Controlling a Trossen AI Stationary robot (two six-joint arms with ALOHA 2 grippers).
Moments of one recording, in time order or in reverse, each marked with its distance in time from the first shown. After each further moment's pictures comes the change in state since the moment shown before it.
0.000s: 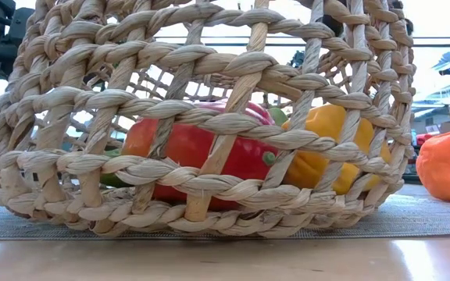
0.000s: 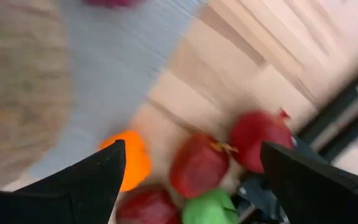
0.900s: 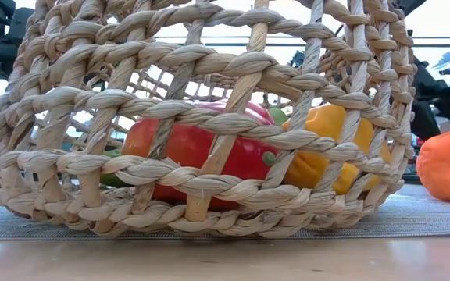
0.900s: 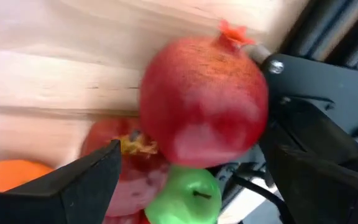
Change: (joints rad) left arm 0.000 0.000 0.000 0.000 0.000 0.000; right arm -0.436 -0.067 -0.579 0.148 -0.255 -0.053
